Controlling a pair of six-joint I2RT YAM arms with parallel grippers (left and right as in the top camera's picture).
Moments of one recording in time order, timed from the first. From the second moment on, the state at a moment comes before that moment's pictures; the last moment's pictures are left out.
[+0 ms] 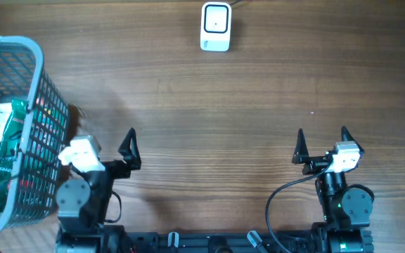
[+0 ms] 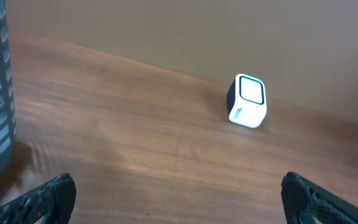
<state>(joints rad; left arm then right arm) -0.04 0.24 0.36 -0.36 0.03 -0.31 0.02 0.01 0.01 0.00 -0.03 -0.03</state>
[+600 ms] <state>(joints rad) -0.04 0.60 0.70 -0.56 0.06 -0.34 0.02 0.01 0.01 0.00 -0.03 -0.03</state>
